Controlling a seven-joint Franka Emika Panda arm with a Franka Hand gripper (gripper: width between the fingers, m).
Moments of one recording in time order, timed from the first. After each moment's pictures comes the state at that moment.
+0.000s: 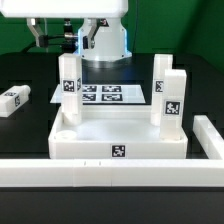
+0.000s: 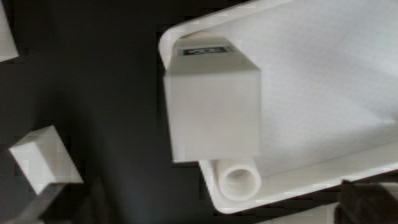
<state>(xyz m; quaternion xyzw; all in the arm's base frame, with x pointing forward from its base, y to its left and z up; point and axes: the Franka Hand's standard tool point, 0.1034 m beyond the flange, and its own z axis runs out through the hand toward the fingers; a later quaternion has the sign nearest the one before) 0.491 -0.098 0.142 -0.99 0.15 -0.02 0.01</state>
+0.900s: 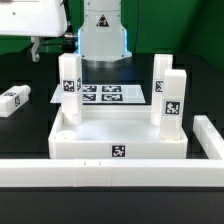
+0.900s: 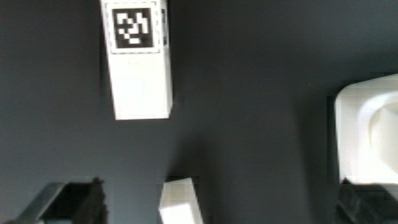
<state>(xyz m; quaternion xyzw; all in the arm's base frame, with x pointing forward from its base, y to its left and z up) 0.436 -0.188 0.107 -0.99 0.12 0.00 0.00</state>
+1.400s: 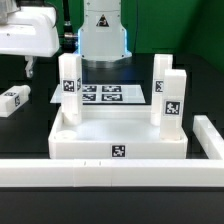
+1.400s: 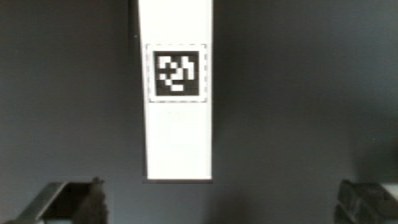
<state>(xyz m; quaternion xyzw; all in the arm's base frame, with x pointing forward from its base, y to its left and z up) 0.419 -0.204 0.075 -0.99 0.11 0.04 -0.01</state>
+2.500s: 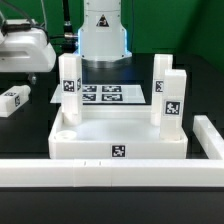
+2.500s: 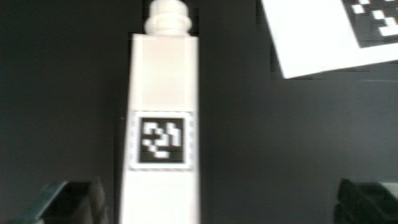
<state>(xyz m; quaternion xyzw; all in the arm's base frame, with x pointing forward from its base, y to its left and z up) 0.412 -0.209 0.053 -0.95 0.11 0.29 0.06</state>
